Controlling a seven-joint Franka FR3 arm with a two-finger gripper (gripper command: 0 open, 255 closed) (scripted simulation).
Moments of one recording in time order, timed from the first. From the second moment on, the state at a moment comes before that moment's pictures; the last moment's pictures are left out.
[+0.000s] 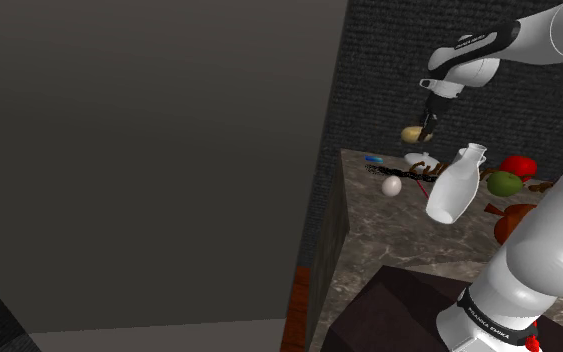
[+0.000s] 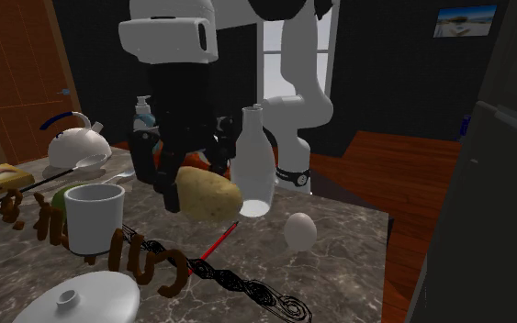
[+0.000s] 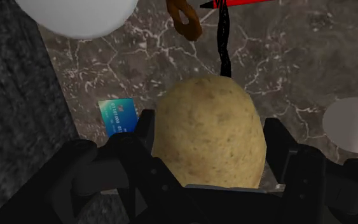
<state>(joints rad) -0.11 -0.04 -0.73 -2.00 0.06 2.05 -1.33</state>
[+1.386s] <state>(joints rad) -0.41 -0.53 -0.84 -2.32 -0.30 1.97 -1.53</state>
